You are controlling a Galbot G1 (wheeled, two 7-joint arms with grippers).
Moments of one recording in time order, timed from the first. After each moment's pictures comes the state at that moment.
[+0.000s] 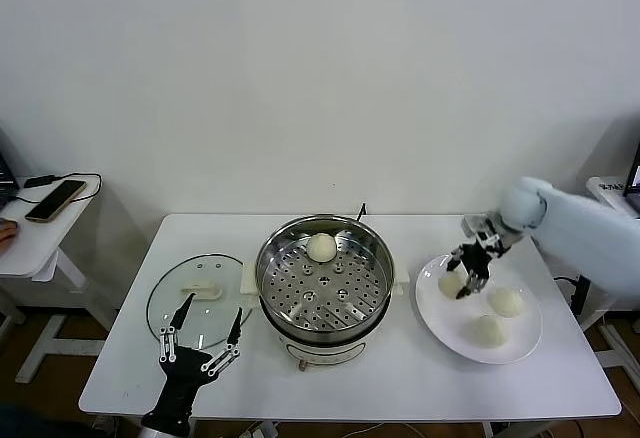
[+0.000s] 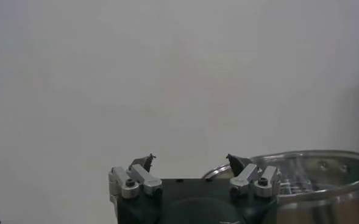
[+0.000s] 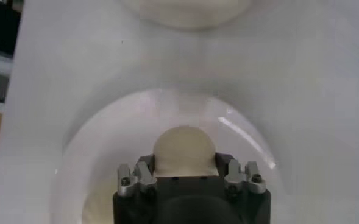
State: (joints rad) left arm 1.77 -1.25 -0.48 -2.12 -0.01 -0.38 -0.04; right arm 0.46 0.77 -1.25 1.15 0.29 -0.08 -1.22
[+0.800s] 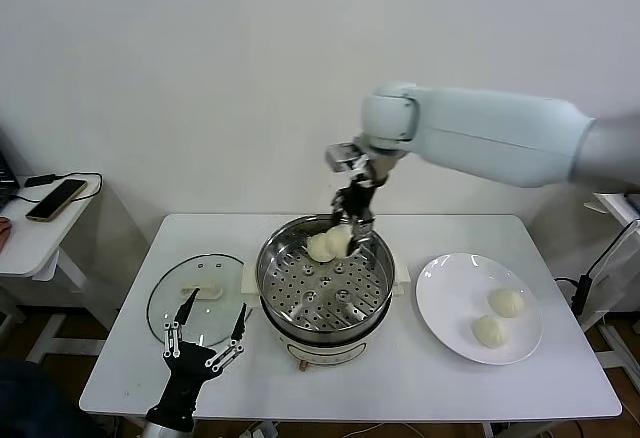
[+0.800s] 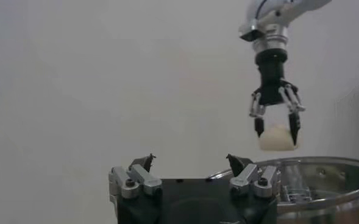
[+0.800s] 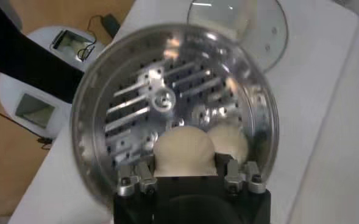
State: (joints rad) left arm 1.74 -1.23 -0.46 -2.11 -0.01 -0.38 -0.06; right arm 0.77 1.27 -1.52 1.23 0.67 -0.24 -1.16
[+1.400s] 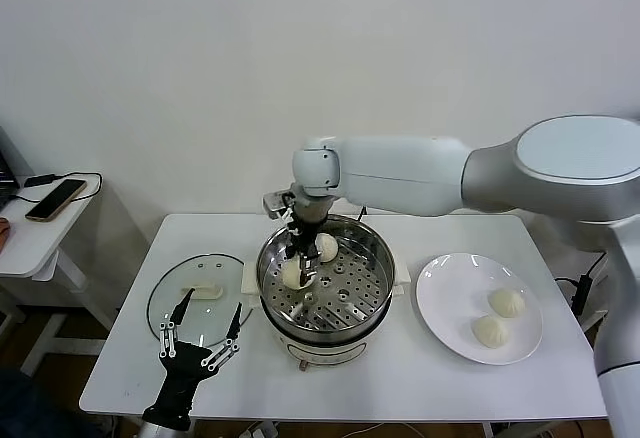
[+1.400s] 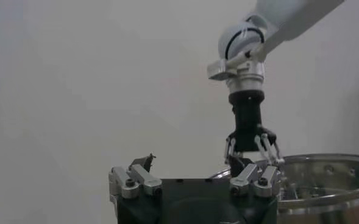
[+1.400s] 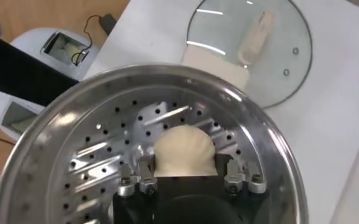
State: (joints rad) left arm 1.74 -1.24 -0.47 -2.10 -0.02 -0.39 -0.06; right arm 0.64 1.45 -1.55 1.12 0.70 -0.29 -1.04
